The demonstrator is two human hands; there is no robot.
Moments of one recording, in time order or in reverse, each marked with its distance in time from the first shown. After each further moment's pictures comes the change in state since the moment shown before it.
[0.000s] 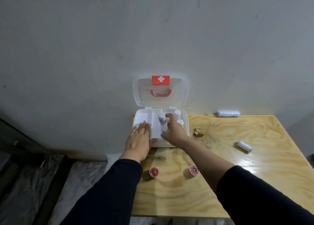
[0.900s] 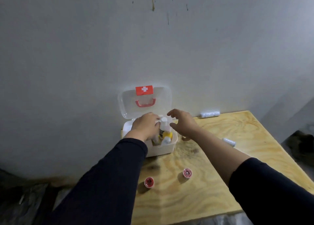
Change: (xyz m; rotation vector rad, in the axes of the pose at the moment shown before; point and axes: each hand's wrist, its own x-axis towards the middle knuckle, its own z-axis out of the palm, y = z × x) left_hand 0.033 0.052 -0.083 -0.192 0.094 0.201; right_hand -0.009 0.010 -0.077 -0.172 0.200 -0.037
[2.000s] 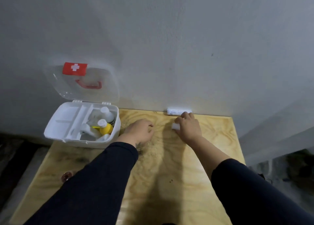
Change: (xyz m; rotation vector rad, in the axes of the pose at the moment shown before) left_hand 0.102 0.146 0.132 -0.123 -0.214 -0.245; right_hand 0.072 0.258 -0.051 -0.524 -0.159 -0.093
